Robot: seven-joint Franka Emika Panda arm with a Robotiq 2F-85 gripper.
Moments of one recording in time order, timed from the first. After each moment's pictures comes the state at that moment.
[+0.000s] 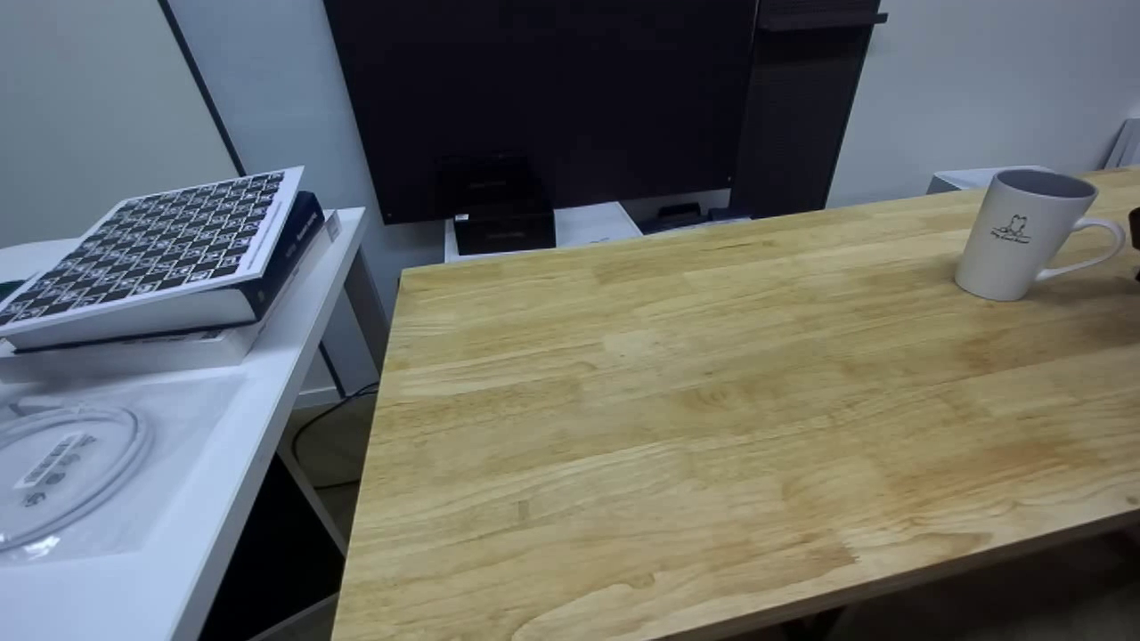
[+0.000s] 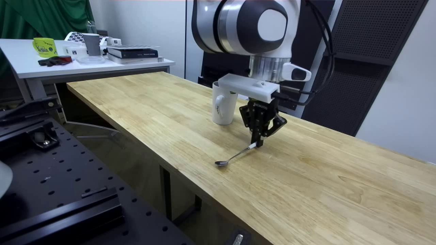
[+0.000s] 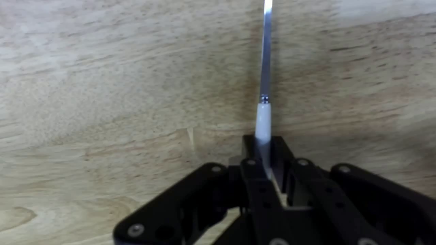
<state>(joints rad) -0.14 0.63 -0.15 -2.28 0.04 2.93 -0.06</state>
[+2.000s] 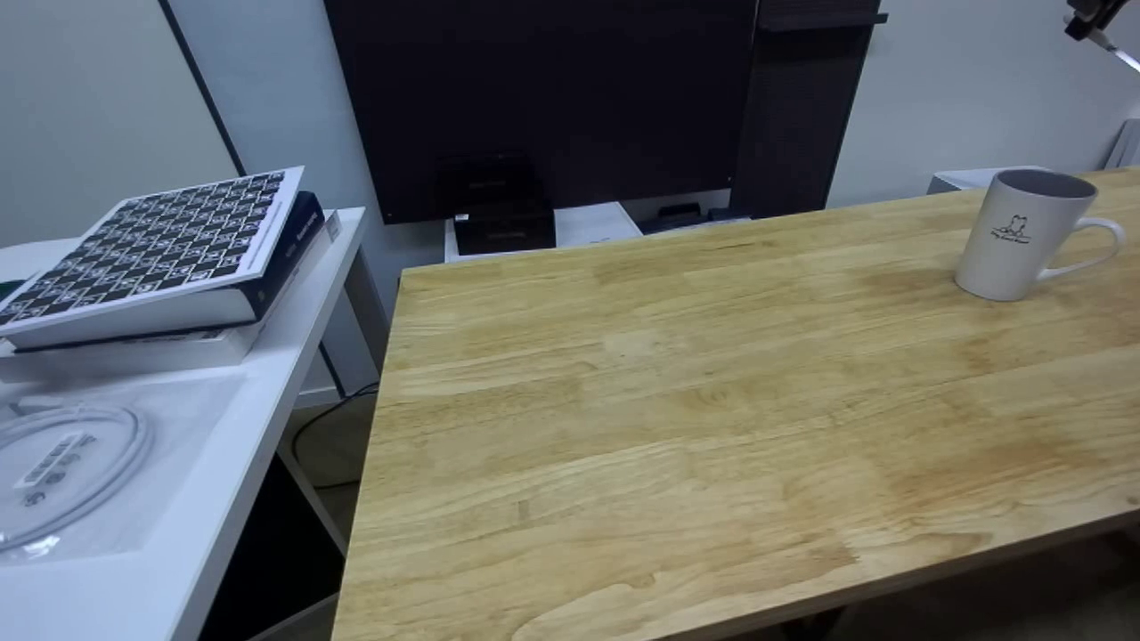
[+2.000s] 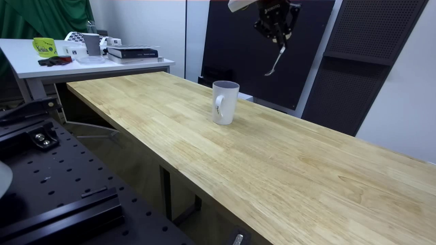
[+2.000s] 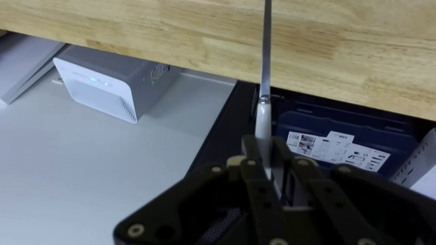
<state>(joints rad) 0.59 0.37 -0.78 -2.21 -0.53 2.99 0.43</state>
